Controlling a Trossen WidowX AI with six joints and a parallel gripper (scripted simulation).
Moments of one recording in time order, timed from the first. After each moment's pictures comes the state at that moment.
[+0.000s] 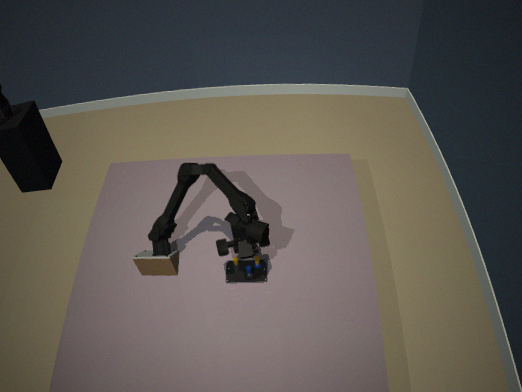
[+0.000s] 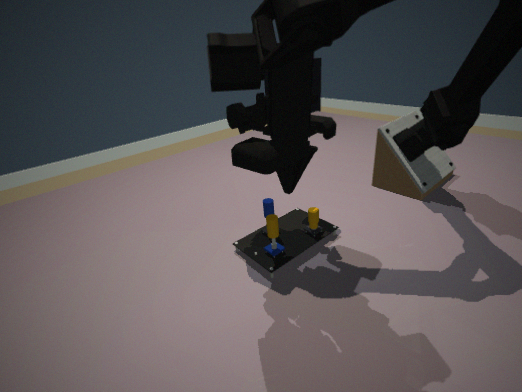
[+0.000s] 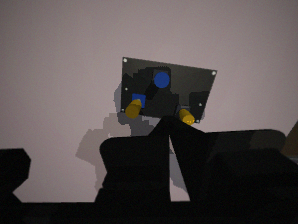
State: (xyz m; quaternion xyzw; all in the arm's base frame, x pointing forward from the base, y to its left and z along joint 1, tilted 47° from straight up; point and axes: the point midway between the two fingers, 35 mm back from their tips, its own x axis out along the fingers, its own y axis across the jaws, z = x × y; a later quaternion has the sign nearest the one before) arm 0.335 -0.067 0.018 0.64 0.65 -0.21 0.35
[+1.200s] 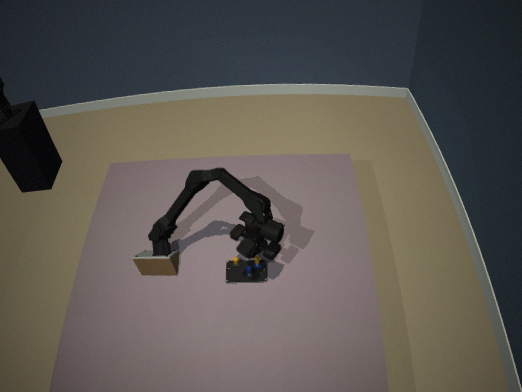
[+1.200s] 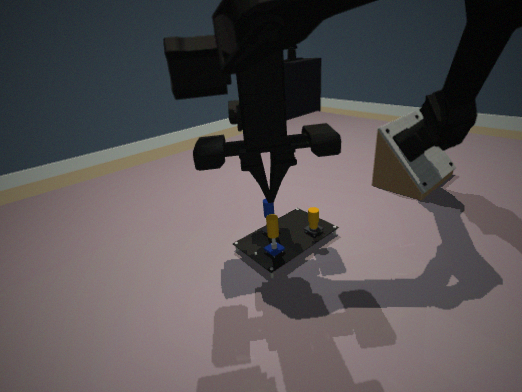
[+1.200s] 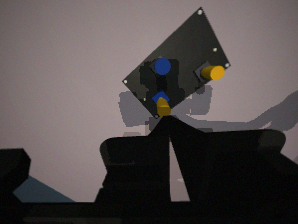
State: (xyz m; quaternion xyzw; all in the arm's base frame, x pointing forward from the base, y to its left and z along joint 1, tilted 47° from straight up) arm 0.378 -0.070 0.025 0.72 0.53 -0.45 0.04
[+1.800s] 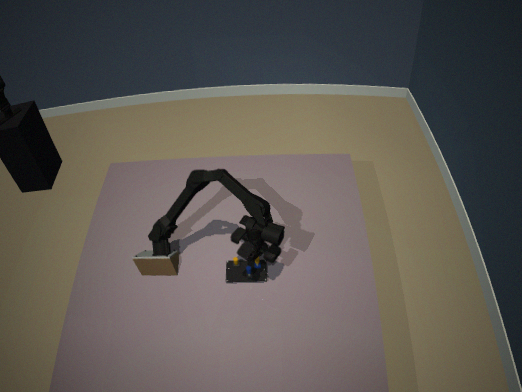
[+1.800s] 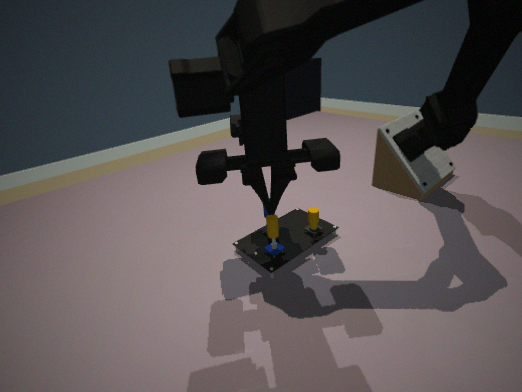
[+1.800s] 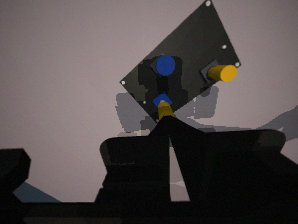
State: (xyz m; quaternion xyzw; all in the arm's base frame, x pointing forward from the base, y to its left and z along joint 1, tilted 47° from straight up) arm 0.379 -0.055 0.011 0.72 0.53 -0.45 0.04
